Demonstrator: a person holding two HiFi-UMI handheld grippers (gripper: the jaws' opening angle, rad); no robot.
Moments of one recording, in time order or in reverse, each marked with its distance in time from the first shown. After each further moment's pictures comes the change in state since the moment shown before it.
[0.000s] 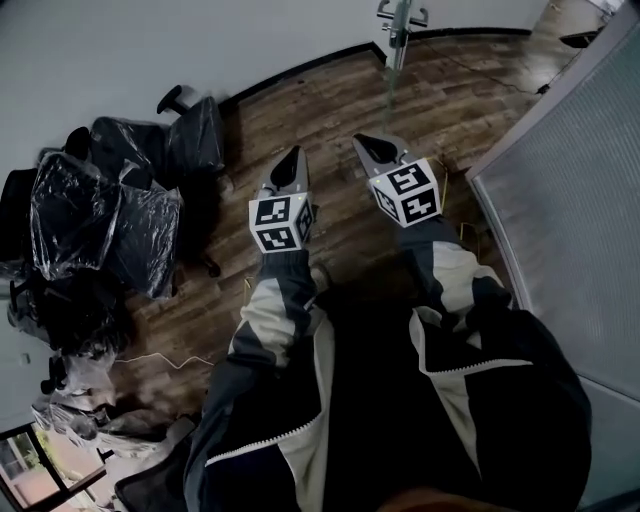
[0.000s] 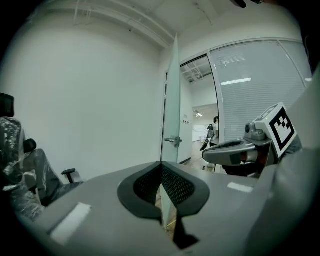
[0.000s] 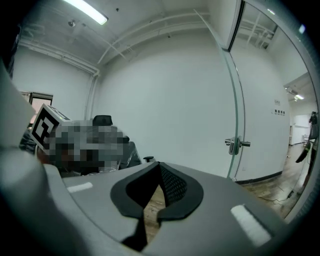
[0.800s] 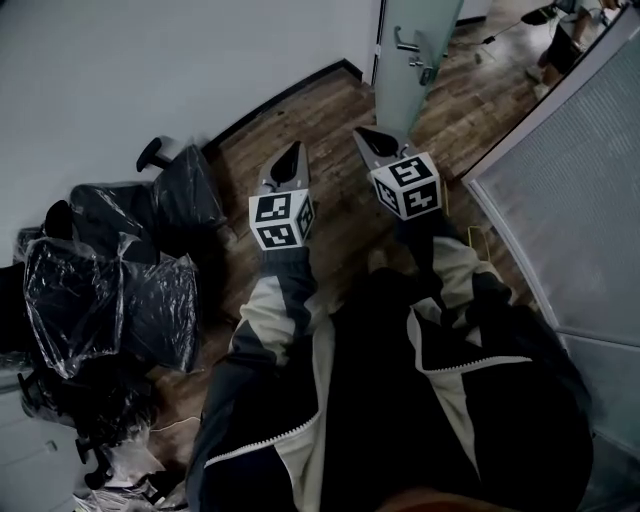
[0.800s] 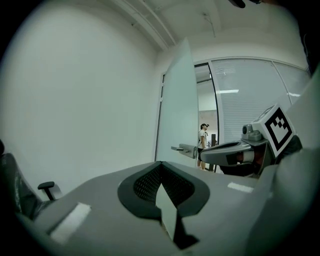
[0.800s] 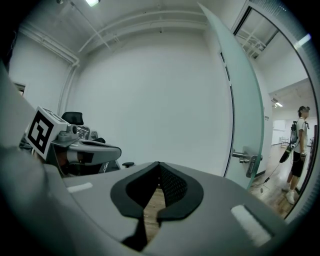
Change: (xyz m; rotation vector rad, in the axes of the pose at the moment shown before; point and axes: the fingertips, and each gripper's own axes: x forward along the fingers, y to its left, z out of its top) left arm 0.118 0.140 0.057 0.006 -0.051 -0.226; right arm 0.157 -0.036 0.076 0.035 0.001 -0.234
